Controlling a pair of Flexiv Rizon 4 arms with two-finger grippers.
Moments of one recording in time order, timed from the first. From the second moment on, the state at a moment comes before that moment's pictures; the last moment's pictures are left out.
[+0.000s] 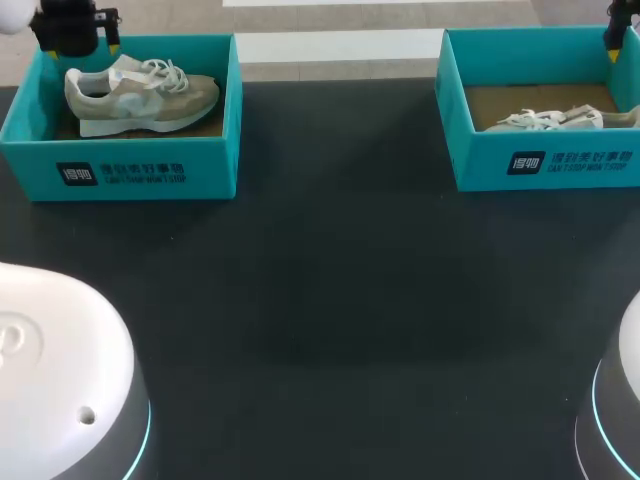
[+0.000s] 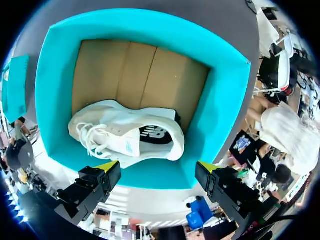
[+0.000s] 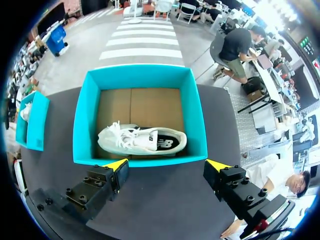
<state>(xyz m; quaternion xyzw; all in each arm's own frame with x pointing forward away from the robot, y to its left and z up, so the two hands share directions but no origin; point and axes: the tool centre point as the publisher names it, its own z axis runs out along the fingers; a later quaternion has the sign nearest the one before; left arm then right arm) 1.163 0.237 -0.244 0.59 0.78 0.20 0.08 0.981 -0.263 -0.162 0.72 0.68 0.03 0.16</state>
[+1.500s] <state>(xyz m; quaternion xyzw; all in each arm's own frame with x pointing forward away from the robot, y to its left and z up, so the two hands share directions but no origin) 1.166 0.286 -0.318 0.65 0.75 0.11 -0.01 0.981 -0.263 -0.161 0.72 0.68 0.03 0.16</state>
